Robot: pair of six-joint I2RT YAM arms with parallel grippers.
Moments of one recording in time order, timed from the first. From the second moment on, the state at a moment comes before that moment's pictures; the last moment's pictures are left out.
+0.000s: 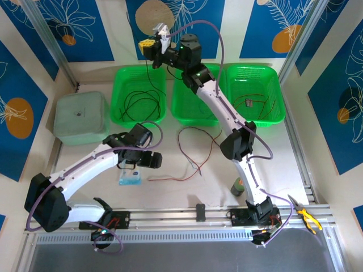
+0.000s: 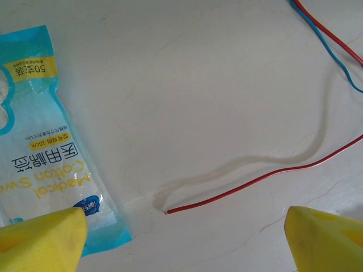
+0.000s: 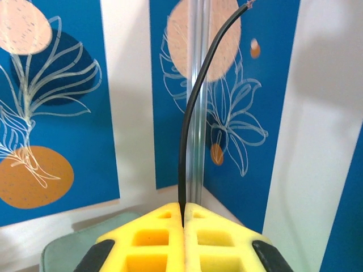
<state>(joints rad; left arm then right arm) -0.65 1.27 0.94 -0.89 0.06 -0.45 0.59 2.33 2.62 -0.10 -0.55 0.05</state>
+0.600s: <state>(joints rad) -0.65 1.26 0.94 -0.88 0.07 -0.45 0.59 2.45 2.57 -0.19 -0.43 0.13</state>
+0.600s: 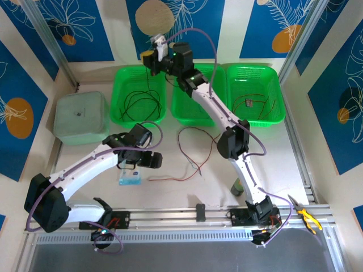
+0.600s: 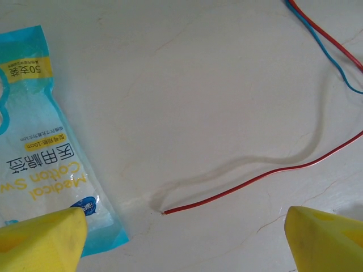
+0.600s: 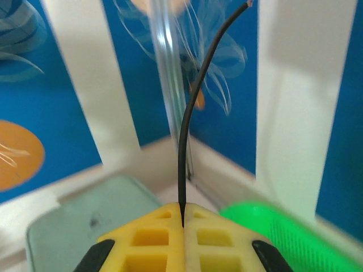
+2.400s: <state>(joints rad) -0.99 1.65 1.11 -0.74 0.10 -0.29 0.35 1.74 1.73 -0.42 -0.24 0.20</state>
